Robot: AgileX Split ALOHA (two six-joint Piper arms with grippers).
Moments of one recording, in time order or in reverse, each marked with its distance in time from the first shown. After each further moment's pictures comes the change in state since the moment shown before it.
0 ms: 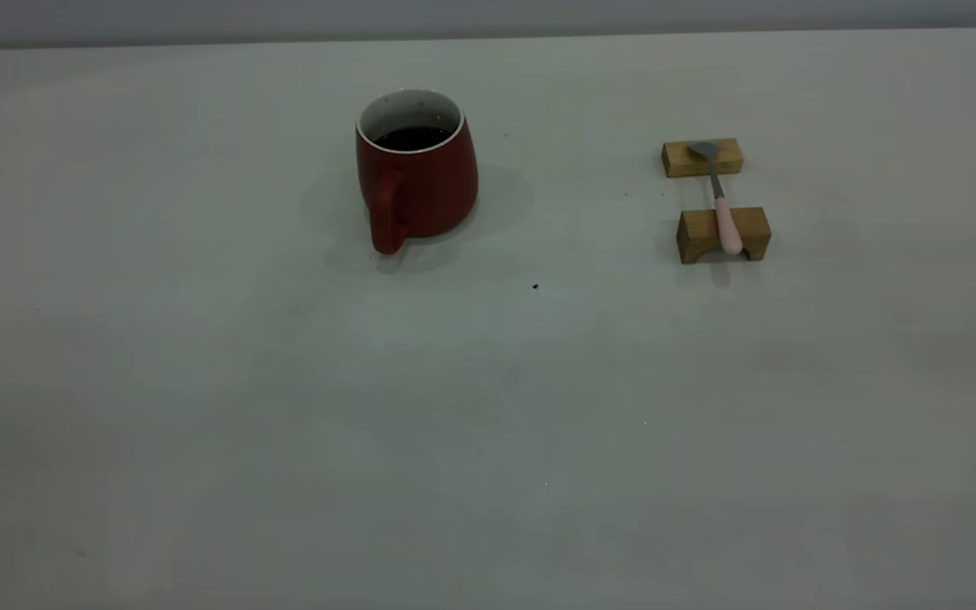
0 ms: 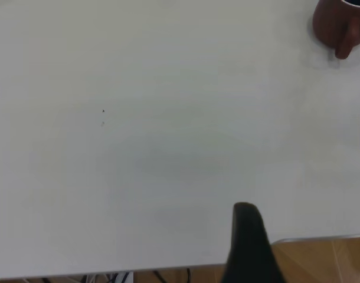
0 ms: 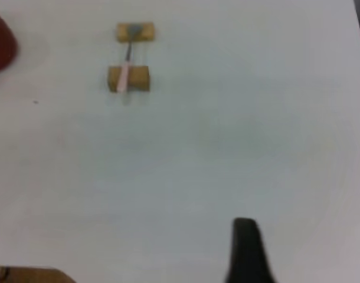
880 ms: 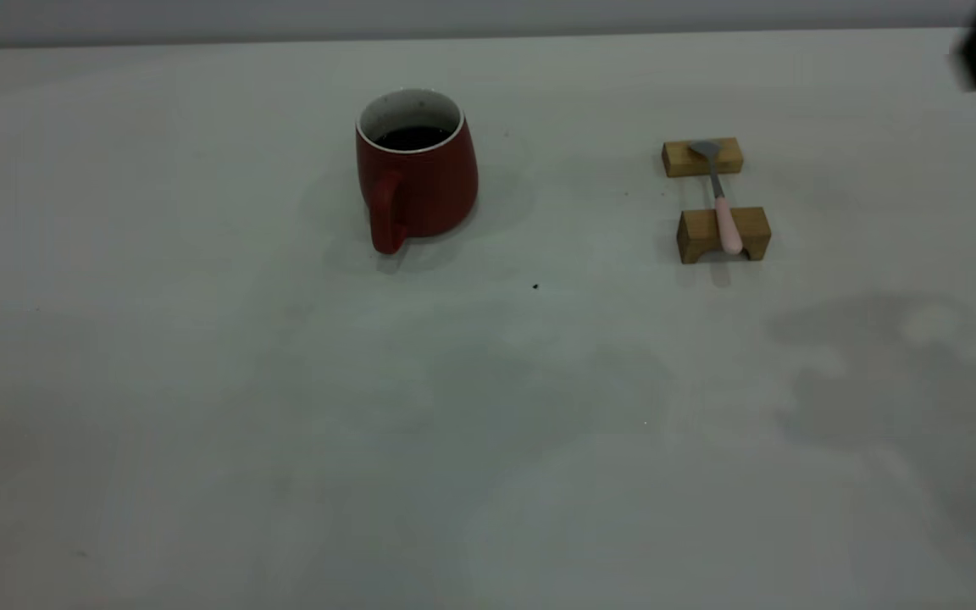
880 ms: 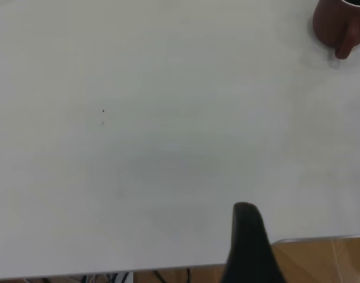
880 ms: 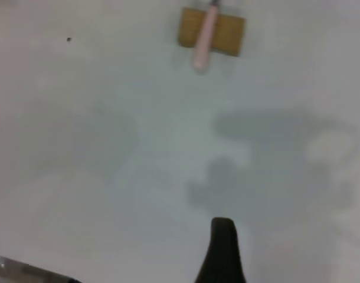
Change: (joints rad) left arm 0.000 0.000 0.000 0.000 0.000 0.000; right arm 0.180 1.207 -0.277 0.145 -0.509 -0.172
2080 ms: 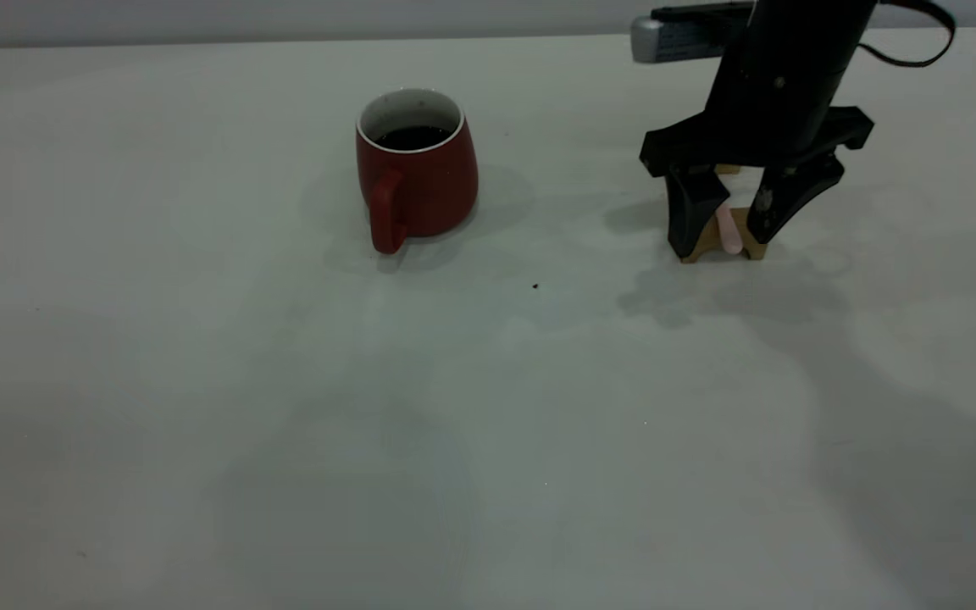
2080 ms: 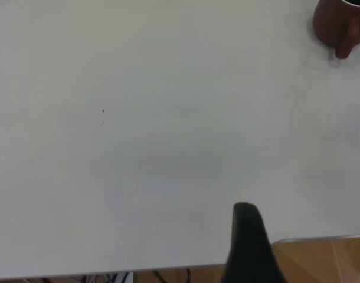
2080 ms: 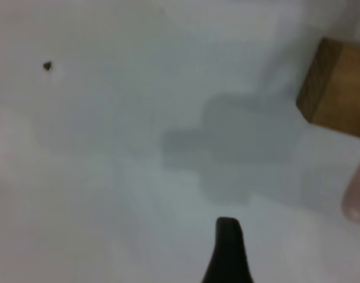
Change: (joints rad) left arm 0.000 0.000 0.000 0.000 0.000 0.000; right arm 0.117 0.850 -0.599 0.033 0.075 0.052
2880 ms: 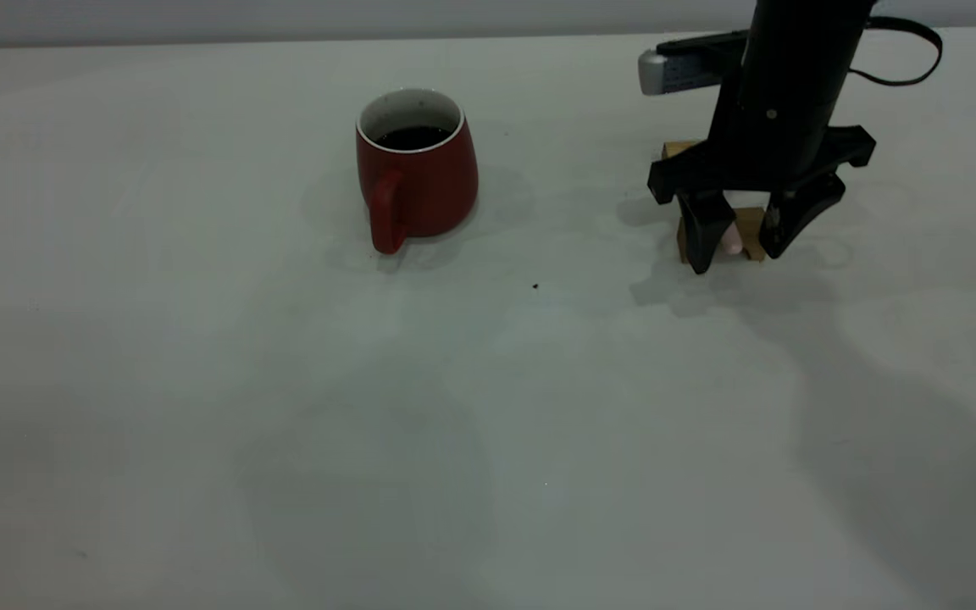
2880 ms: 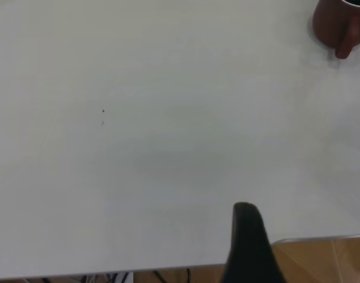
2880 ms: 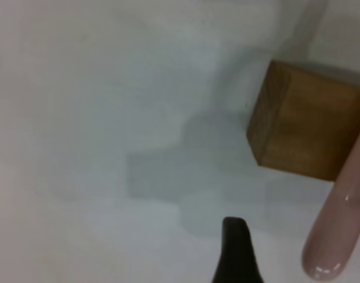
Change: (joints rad) left arm 0.000 0.000 0.000 0.000 0.000 0.000; right arm 0.000 0.075 -0.042 -0.135 -0.022 0.142
